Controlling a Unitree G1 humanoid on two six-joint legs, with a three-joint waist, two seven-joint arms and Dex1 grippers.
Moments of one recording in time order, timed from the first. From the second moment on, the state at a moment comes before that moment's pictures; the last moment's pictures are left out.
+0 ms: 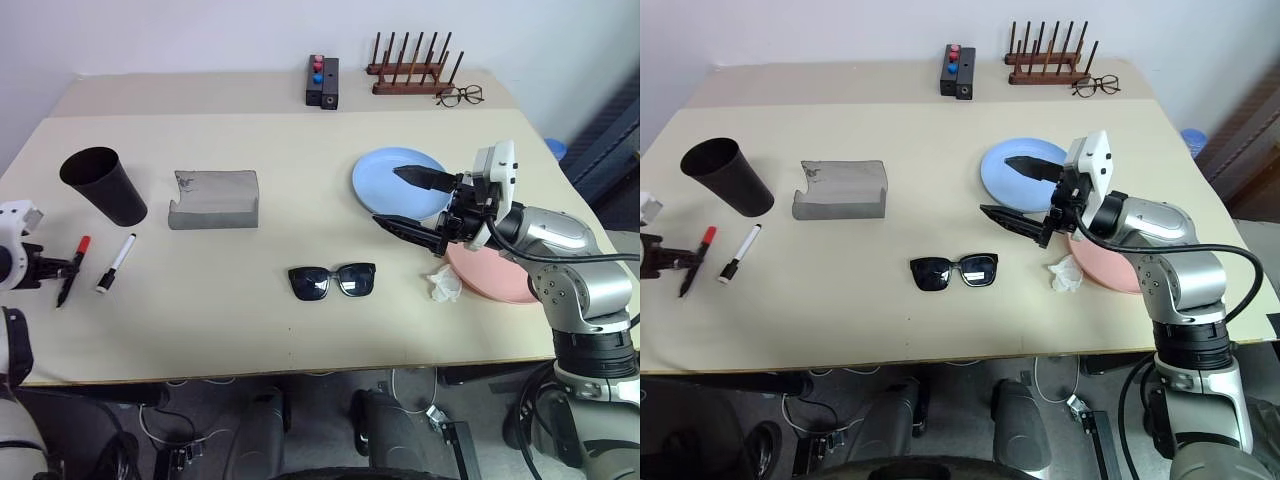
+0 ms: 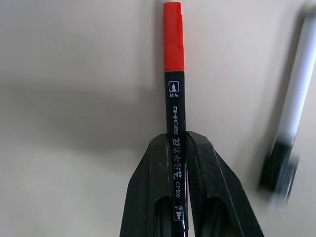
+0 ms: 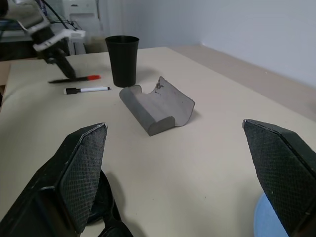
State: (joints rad) left arm -1.01 1.13 -0.13 1.24 0.13 0.73 -1.18; right arm -0.48 -0.62 -0.10 -0.20 0.59 0.46 0.95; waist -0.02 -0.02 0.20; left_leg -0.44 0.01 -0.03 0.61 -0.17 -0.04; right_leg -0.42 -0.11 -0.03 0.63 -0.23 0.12
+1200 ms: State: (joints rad) left arm -0.80 1.17 -0.24 0.78 0.06 0.90 -1.38; right arm -0.49 -0.61 -0.09 -0.19 0.57 0.44 0.95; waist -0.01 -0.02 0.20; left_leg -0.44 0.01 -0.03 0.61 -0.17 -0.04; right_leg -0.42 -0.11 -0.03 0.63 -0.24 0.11
